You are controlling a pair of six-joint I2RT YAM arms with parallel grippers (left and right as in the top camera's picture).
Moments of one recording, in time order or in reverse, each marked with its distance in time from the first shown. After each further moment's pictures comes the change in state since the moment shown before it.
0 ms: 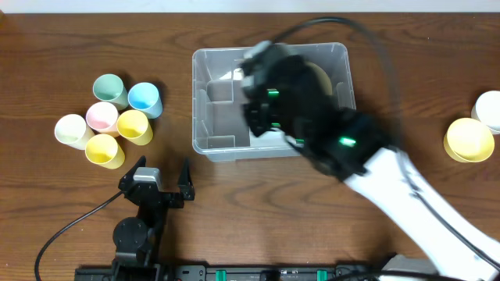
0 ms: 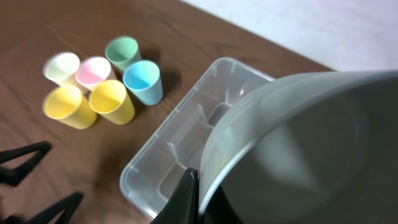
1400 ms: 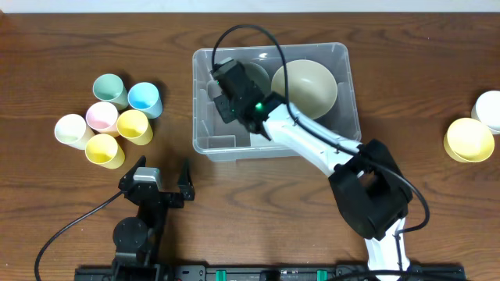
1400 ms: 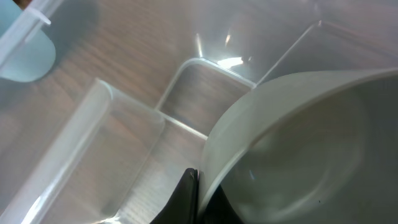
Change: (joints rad) left arm 0.000 0.000 0.000 0.000 0.000 0.000; right arm -0.082 0.561 0.038 0.278 0.023 0.041
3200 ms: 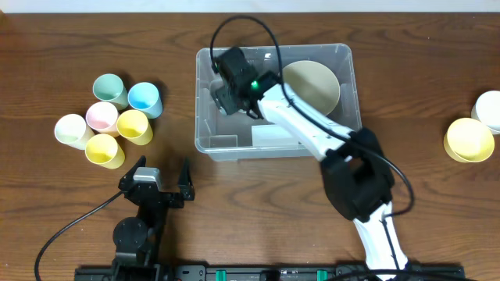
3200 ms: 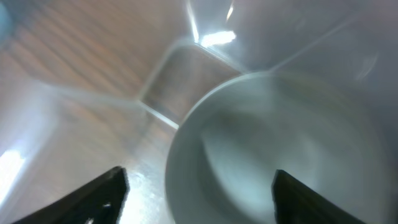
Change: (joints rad) left arm 0.000 0.000 0.000 0.000 0.000 0.000; right arm -0.033 0.125 0.274 -0.271 -0.022 -0.086
